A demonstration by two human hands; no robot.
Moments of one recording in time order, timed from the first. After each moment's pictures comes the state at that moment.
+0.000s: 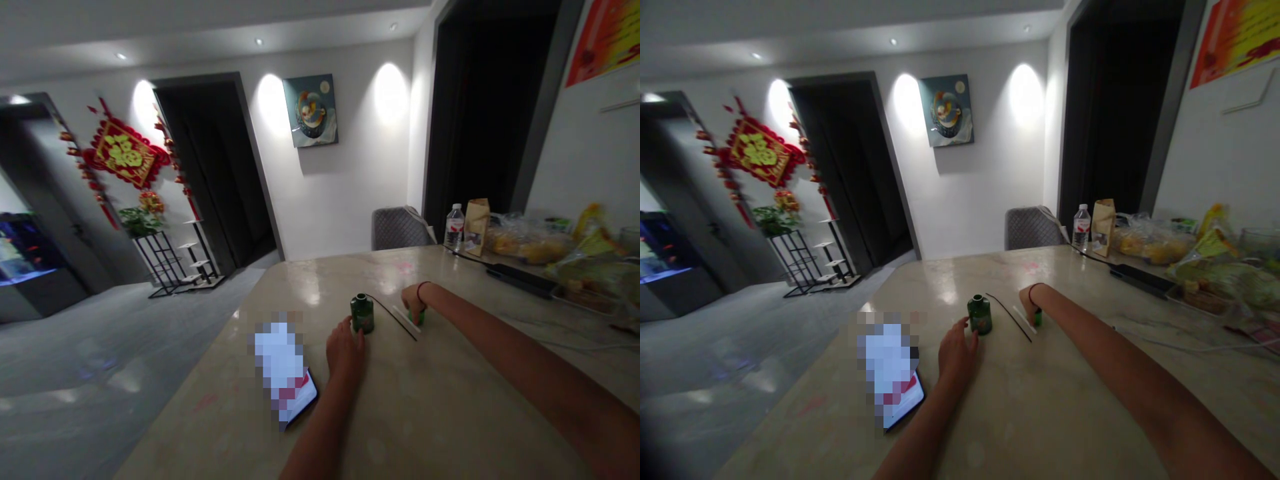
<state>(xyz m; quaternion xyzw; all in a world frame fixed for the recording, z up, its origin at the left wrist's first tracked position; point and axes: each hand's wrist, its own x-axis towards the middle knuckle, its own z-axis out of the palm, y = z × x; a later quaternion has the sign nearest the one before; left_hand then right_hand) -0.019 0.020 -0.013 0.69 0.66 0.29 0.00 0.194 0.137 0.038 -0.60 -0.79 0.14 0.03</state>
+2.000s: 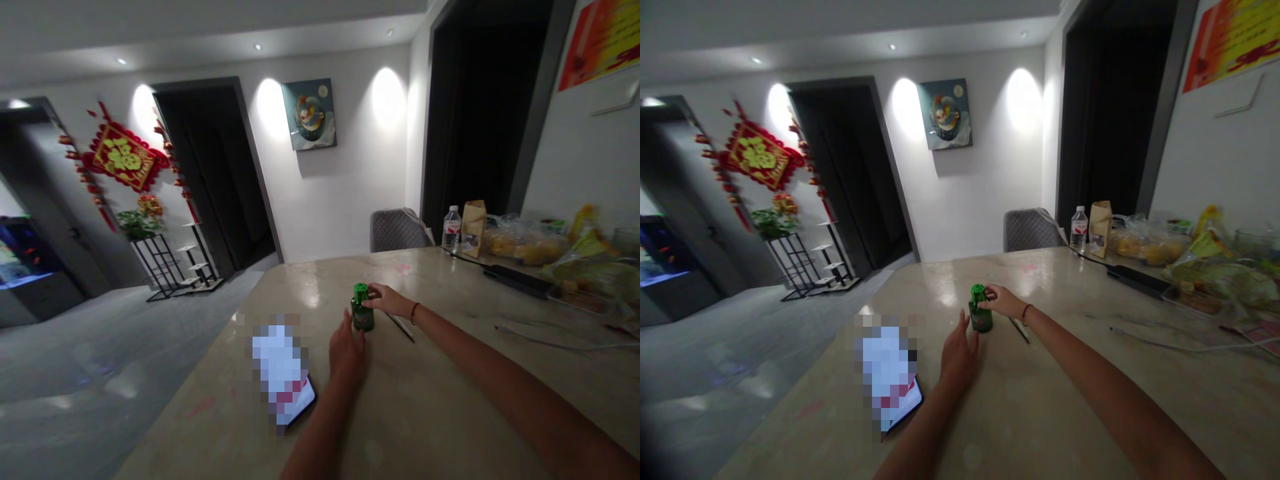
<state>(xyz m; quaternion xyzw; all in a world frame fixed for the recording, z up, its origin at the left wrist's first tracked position) -0.015 0.024 -0.019 0.72 0.62 0.31 0.01 0.135 0.125 0.014 -0.35 -0.73 0.42 0.42</state>
